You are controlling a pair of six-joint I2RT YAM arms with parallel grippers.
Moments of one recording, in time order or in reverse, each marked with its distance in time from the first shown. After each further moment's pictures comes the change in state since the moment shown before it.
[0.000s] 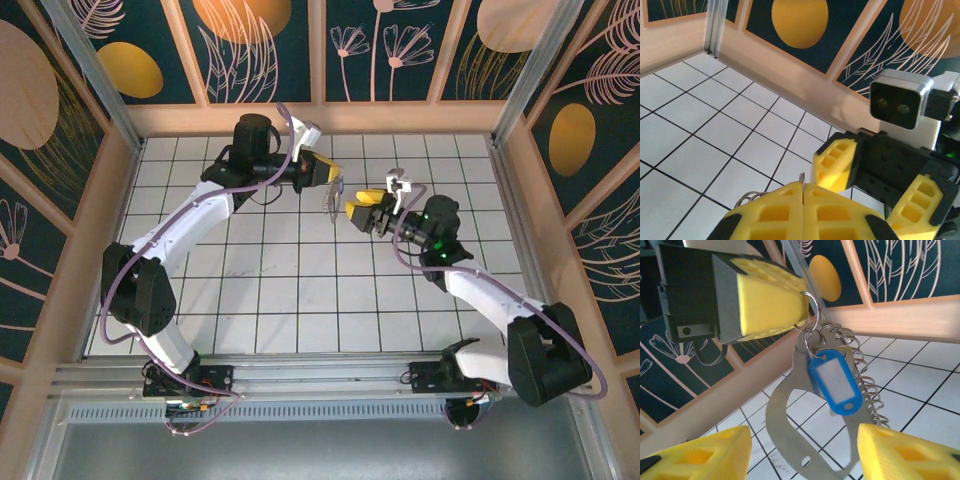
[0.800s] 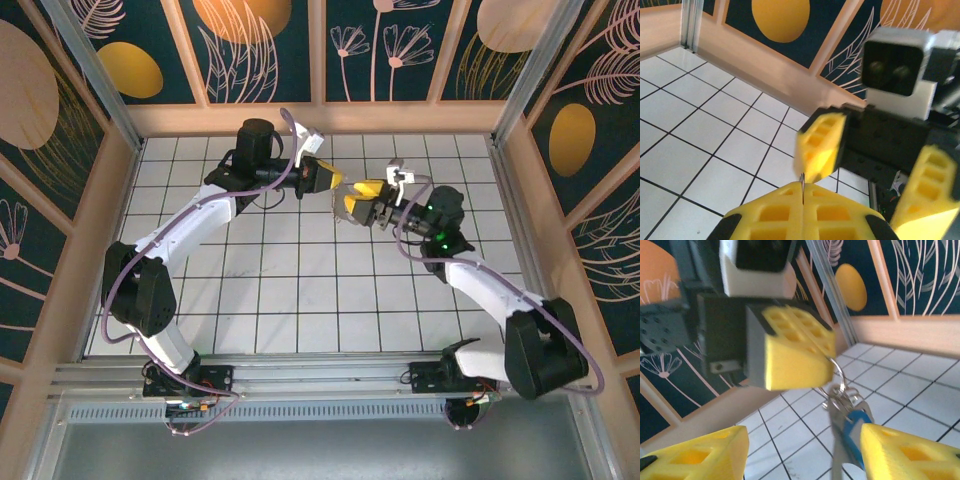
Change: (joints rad) left arm -0.011 -0.001 -0.040 0.047 0.058 -0.016; right arm -0.036 -0.003 0.061 0.040 -0.116 0.029
